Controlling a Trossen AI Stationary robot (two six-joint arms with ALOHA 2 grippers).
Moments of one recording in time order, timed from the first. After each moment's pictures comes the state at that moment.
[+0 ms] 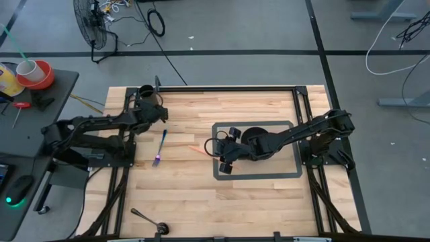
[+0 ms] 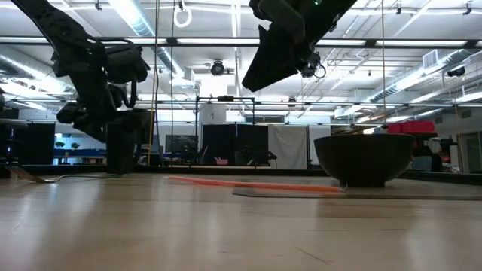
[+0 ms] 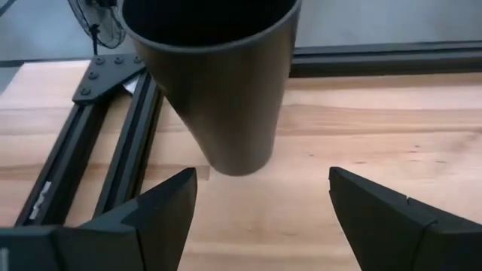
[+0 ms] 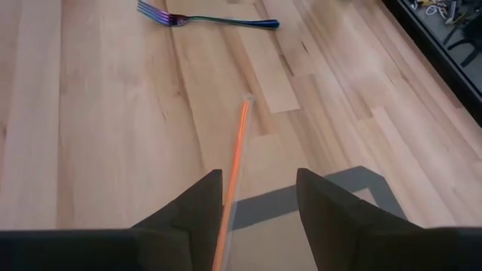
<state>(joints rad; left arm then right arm) 0.51 1.14 0.44 -0.32 -0.82 -0.84 0.22 1.71 1.22 -0.32 0.43 0.25</state>
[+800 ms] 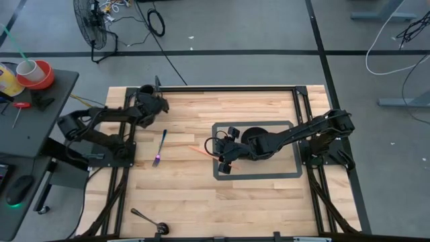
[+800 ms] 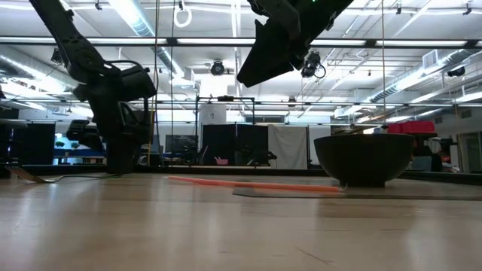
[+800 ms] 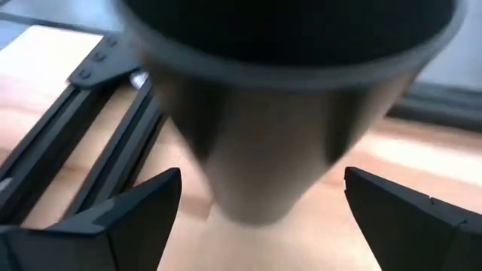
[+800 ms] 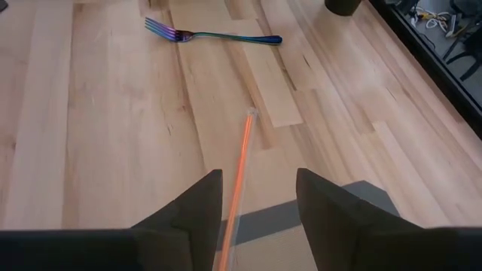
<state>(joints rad) 0.69 1.39 0.44 -0.01 -0.81 -0.87 0.22 1.71 1.22 -0.28 0.43 0.23</state>
